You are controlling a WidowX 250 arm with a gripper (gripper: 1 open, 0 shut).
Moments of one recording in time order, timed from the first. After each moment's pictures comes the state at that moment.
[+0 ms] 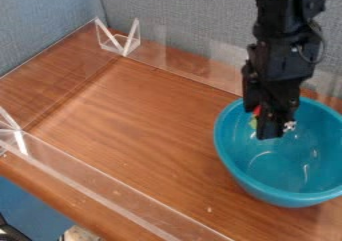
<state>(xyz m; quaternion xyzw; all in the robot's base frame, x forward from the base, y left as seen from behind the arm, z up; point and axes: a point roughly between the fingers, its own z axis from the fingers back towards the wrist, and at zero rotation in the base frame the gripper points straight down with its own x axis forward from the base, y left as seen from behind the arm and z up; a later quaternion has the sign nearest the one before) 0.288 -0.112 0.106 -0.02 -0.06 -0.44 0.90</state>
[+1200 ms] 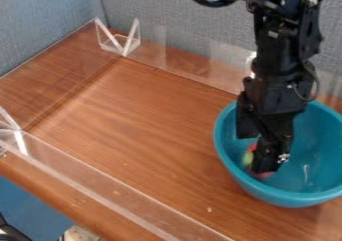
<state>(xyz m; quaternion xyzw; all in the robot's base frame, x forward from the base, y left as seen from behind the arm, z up) 0.277 -0.114 0.074 -0.03 -0.02 -0.43 0.90</state>
